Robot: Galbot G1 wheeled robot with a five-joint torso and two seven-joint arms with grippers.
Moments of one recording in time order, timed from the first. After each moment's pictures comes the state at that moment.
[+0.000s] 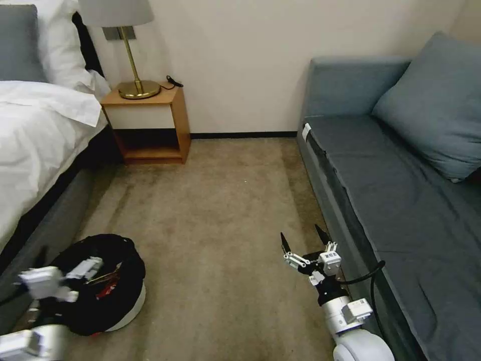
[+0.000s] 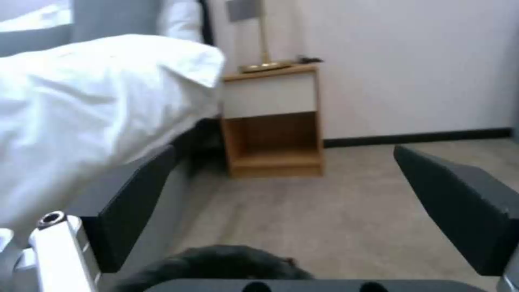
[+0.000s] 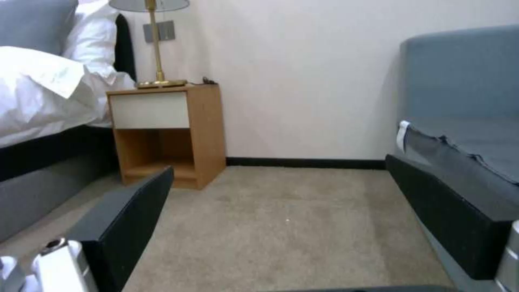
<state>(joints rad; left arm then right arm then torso) 1.85 -1.47 -0.88 -2.16 -0.18 -0.24 0.03 -1.60 1.28 0.34 2.01 0.15 0.25 0.02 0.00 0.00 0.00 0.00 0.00</state>
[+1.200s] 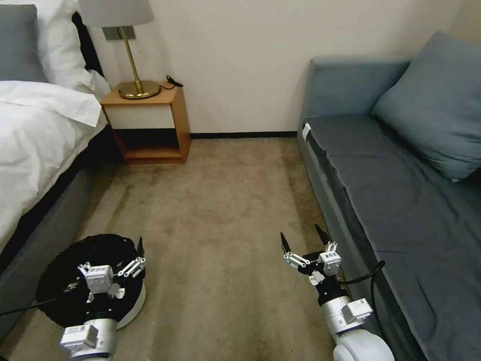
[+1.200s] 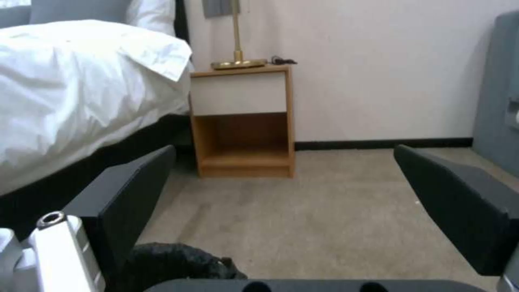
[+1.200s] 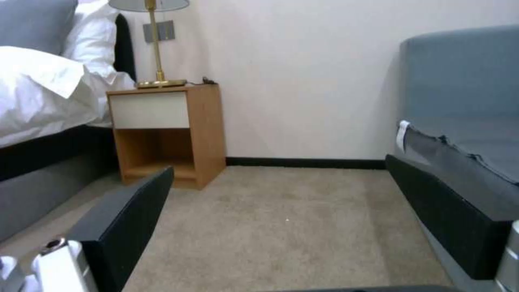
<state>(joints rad) 1.78 -1.51 -0.79 -2.12 -0.15 -0.24 0.03 -1.60 1.28 0.34 2.01 0.15 0.25 0.02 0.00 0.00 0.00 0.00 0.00</state>
